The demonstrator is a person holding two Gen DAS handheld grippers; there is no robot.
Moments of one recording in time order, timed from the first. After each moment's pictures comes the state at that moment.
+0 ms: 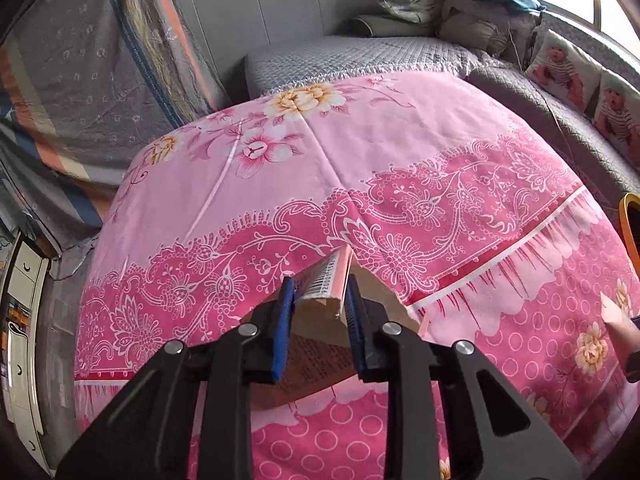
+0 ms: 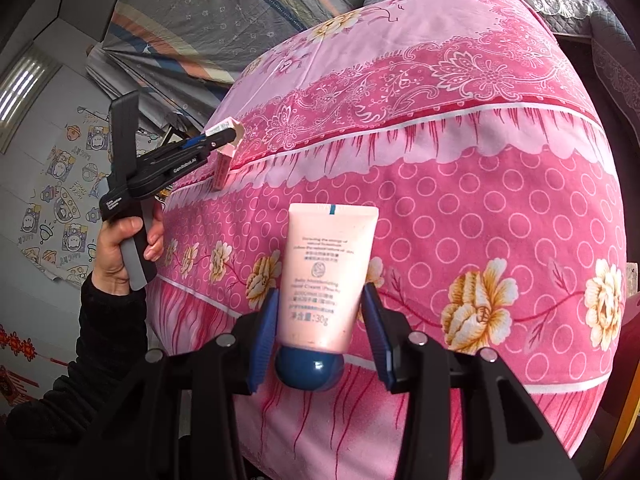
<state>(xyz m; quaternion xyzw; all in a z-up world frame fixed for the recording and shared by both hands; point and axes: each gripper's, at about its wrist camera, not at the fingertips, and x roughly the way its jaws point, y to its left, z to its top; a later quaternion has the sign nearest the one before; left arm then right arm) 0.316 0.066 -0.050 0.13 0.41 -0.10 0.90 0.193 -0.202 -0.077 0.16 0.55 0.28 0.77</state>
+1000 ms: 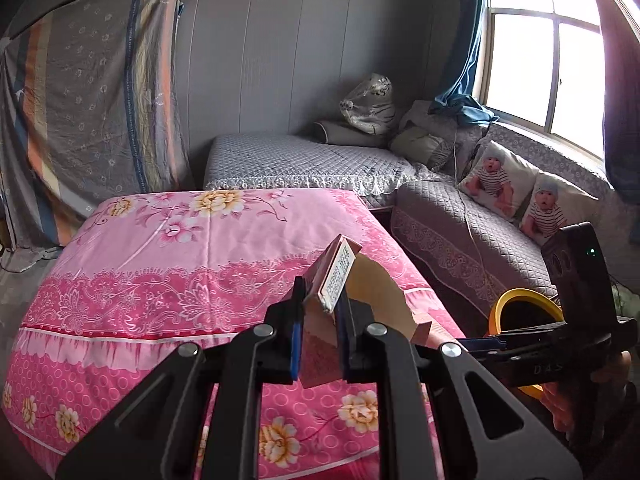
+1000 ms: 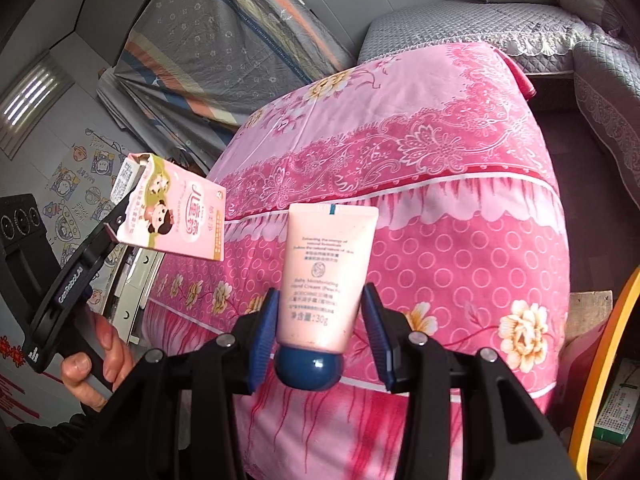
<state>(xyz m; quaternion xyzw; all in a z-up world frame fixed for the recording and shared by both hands) 0.179 -0.048 0.036 -0.01 0.26 -0.18 0.95 0.185 -0.265 -0.034 0.17 0.47 0.25 0.83</state>
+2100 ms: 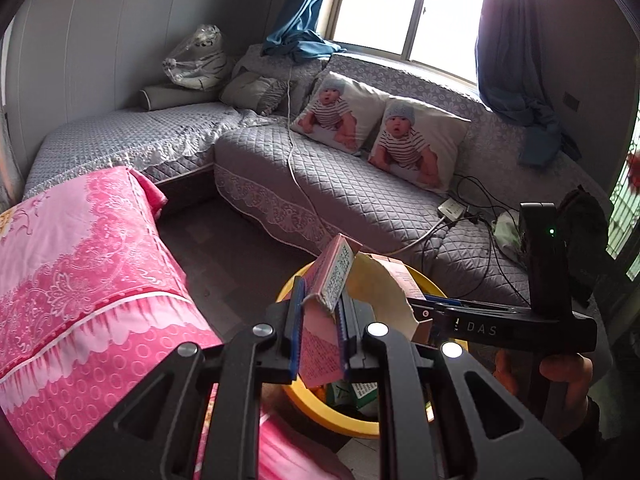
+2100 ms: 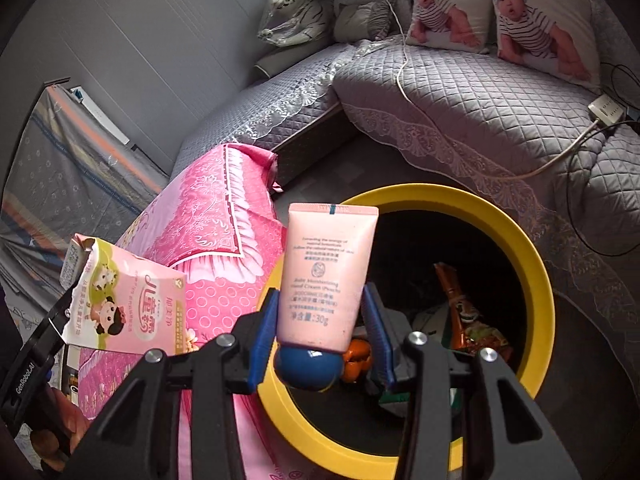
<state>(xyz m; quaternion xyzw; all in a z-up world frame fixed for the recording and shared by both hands) 0.167 -0.336 -0.007 0.04 0.32 -0.44 0.84 0.073 -0.540 -0.061 0.29 0.38 -0.08 0.87</state>
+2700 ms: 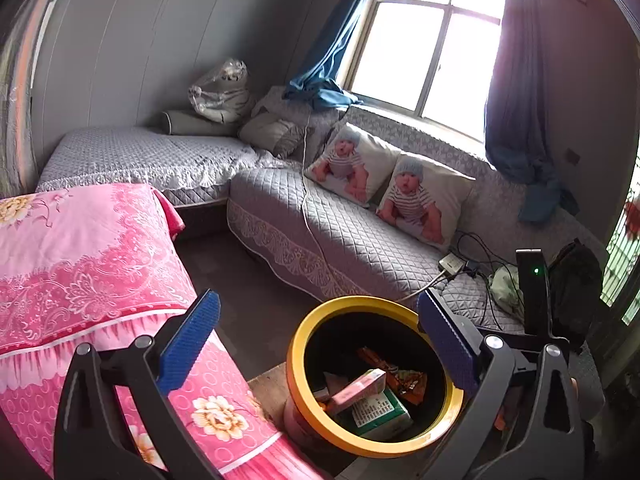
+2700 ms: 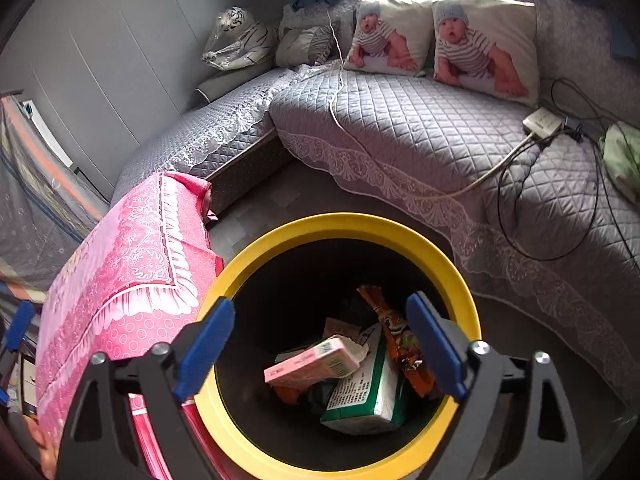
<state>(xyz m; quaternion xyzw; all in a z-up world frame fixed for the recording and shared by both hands) 0.165 -0.263 0.008 -0.04 0.25 -0.41 0.88 0.072 -0.538 -0.050 0.21 0.37 -0.21 0.88</state>
